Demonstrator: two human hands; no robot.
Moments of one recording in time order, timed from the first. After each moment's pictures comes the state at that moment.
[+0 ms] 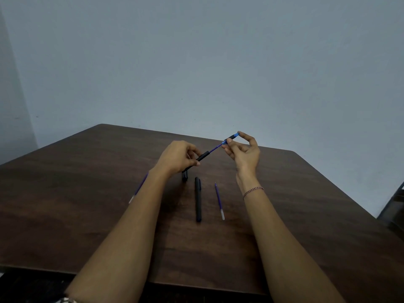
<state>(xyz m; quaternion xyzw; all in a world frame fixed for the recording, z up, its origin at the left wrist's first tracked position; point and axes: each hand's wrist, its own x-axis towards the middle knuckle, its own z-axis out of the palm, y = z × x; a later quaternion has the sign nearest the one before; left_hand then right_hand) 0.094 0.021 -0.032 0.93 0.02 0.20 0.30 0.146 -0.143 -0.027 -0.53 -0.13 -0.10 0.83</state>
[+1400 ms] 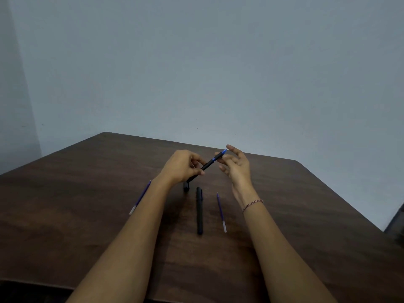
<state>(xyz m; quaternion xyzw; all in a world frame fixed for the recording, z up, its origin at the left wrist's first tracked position) 0.097 0.021 -0.033 0.92 0.01 0.20 0.33 0.150 -0.132 -0.036 -0.59 -0.17 -0.01 0.78</state>
